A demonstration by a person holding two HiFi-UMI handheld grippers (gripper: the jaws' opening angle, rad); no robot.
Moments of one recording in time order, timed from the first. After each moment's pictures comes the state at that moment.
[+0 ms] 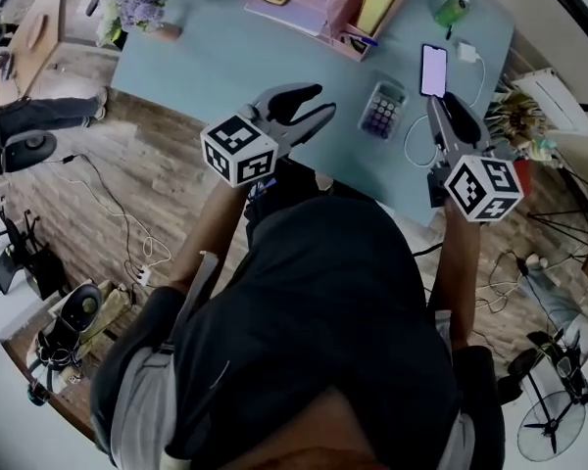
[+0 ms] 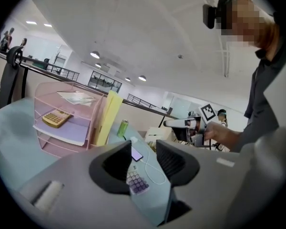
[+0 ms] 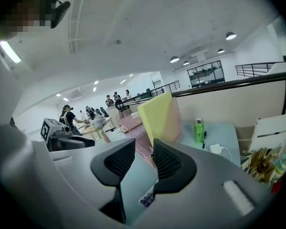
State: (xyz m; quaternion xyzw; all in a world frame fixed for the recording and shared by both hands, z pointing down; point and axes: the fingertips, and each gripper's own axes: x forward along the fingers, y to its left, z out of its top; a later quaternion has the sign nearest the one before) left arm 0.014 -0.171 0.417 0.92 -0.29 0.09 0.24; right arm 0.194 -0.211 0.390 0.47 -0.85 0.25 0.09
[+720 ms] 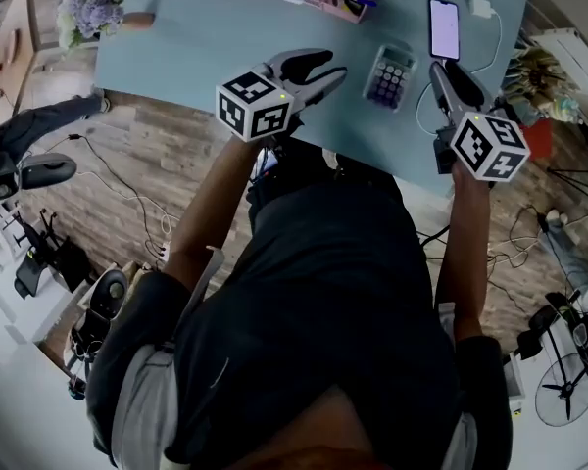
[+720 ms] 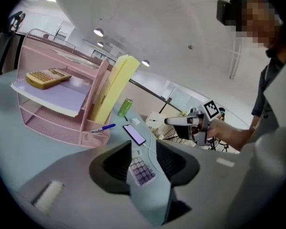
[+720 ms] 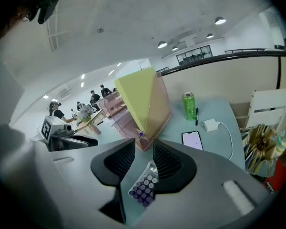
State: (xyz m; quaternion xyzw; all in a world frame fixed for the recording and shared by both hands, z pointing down) left arm 0.041 -0.207 0.520 0.90 -0.24 0.15 0.33; right arm 0.211 -0.232 0.495 0.49 -0.80 0.33 0.13
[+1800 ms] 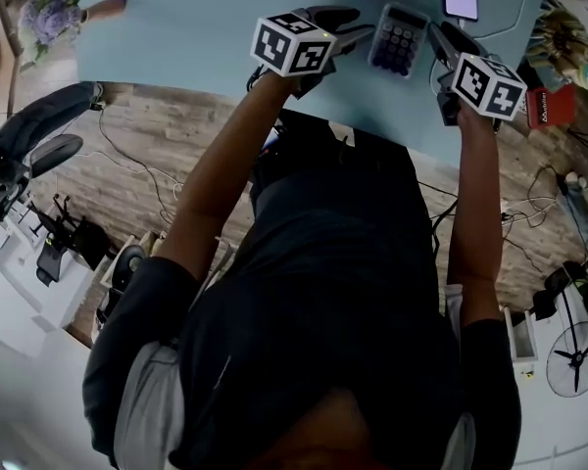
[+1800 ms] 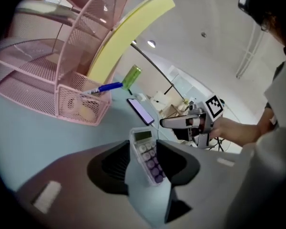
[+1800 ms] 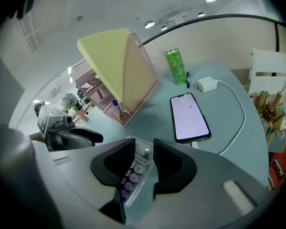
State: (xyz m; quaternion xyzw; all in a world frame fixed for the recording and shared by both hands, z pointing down) left arm 0.094 -0.222 0.645 0.87 -0.18 0.23 0.40; right arm 0.220 -0.236 0.643 0.47 -0.74 0.44 0.19
